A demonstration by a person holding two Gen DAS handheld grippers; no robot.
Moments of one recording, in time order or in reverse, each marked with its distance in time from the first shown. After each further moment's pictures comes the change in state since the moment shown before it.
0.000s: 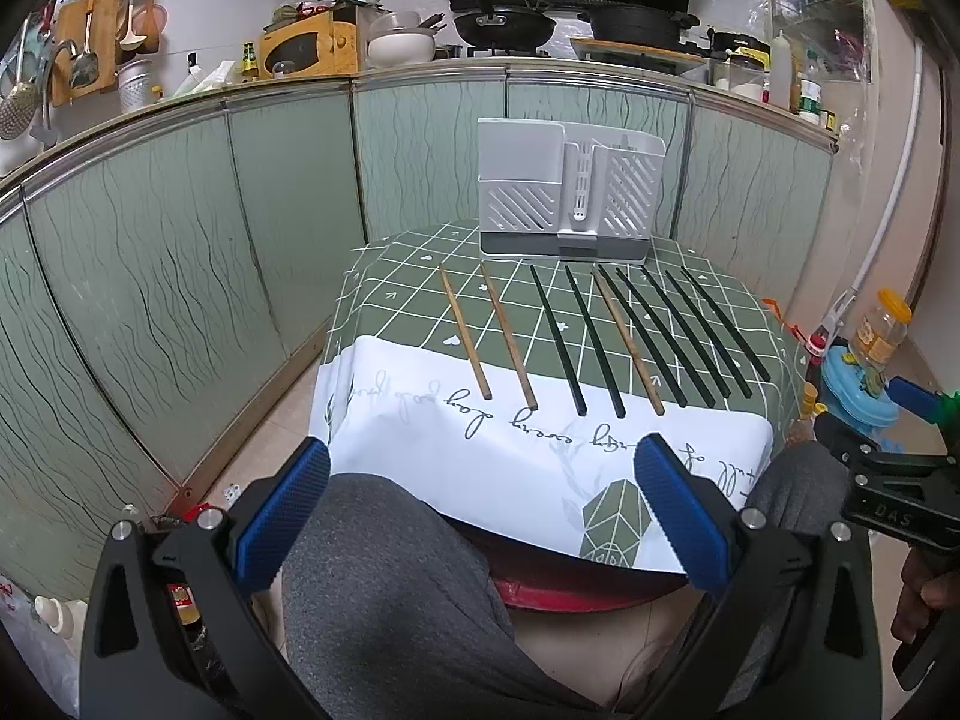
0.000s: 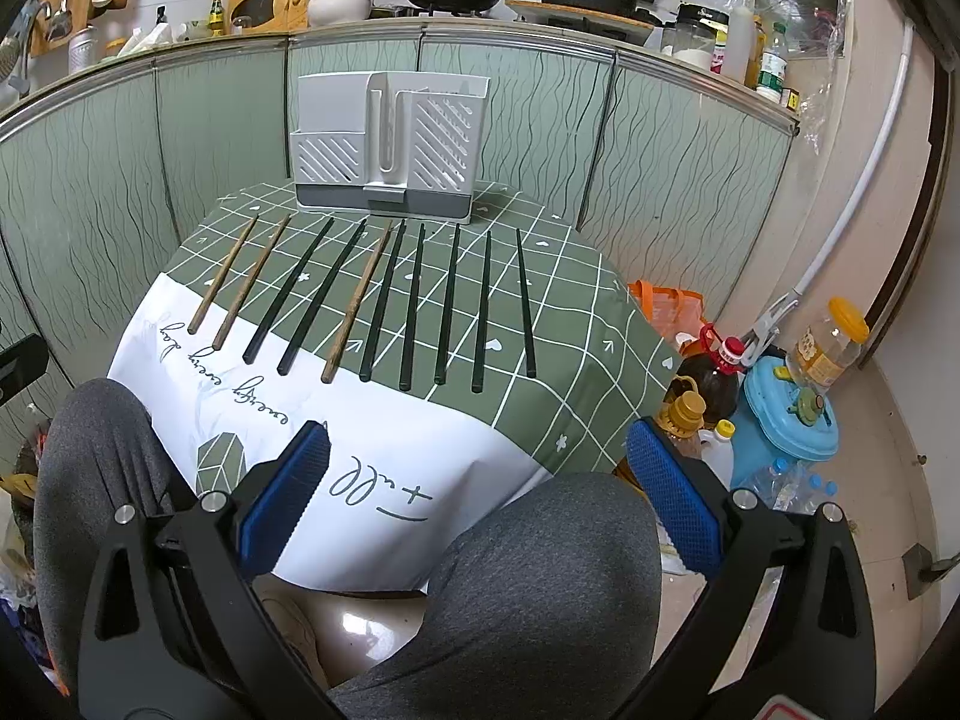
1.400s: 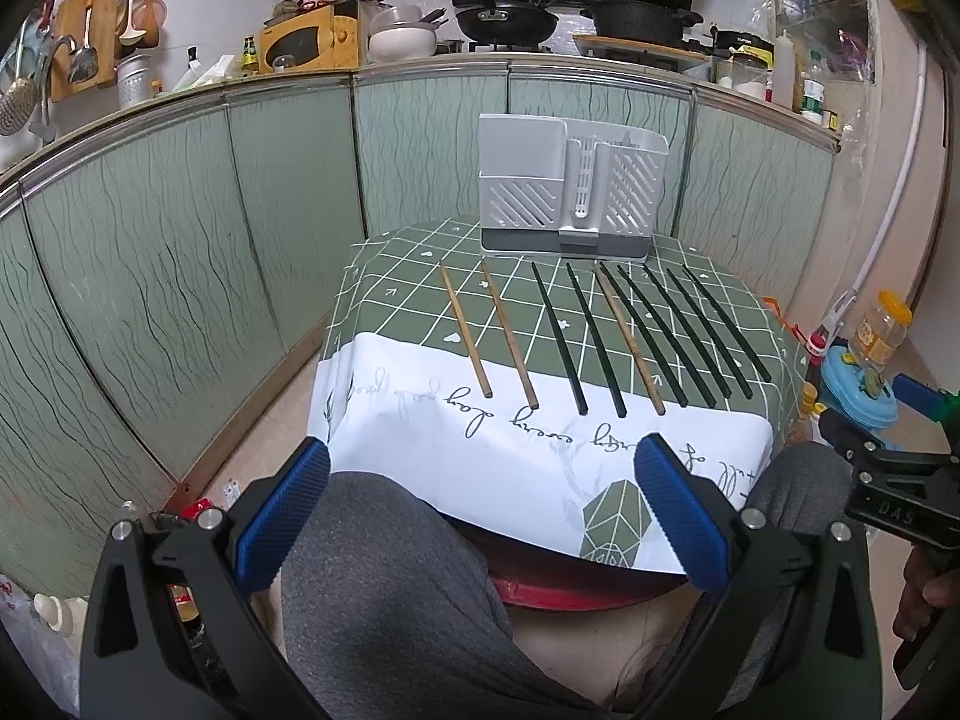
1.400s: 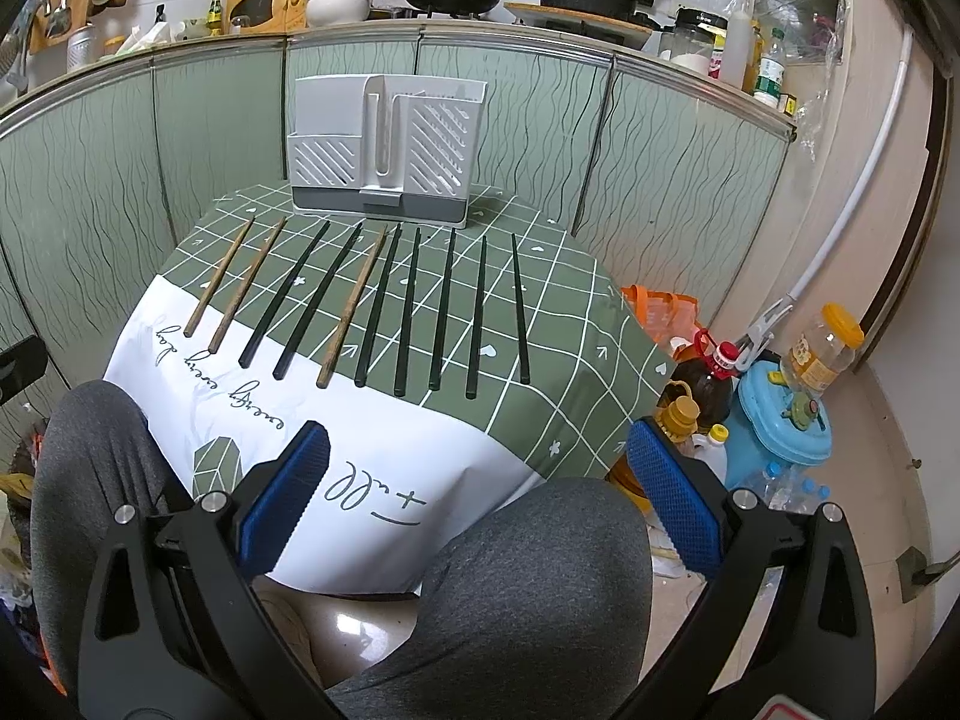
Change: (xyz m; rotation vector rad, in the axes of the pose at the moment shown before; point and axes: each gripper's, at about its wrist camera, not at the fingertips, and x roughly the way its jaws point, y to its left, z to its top) left arm 0.004 0.001 0.001 -0.009 0.014 0.005; right arm -0.002 0.000 0.005 -0.010 -0.001 -0.012
